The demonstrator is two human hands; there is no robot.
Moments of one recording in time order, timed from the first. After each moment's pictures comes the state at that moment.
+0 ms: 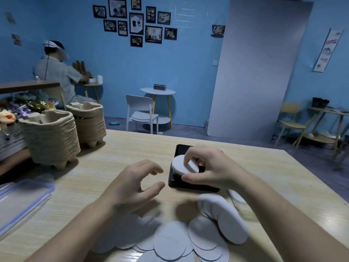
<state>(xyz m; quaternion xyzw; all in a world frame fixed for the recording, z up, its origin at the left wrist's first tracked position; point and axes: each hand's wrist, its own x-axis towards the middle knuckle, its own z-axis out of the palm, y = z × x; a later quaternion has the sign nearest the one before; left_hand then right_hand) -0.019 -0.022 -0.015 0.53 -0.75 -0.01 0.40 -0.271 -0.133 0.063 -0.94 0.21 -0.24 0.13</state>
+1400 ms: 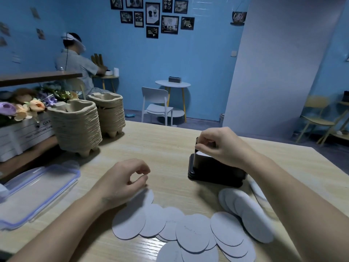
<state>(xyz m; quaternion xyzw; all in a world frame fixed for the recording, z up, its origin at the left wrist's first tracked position) 0.036 0.023 -0.024 0.64 -0.68 -0.04 0.36 -0.230 -0.165 0.065 -0.94 0.24 -0.25 0.07</state>
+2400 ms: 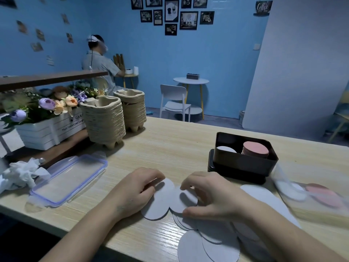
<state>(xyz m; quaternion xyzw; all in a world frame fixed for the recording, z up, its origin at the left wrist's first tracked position) 0.029 0.067 -0.036 0.70 -0.64 -0.11 0.28 -0.209 -0.065 -0.008 -0.97 0.13 -0.12 0.16</state>
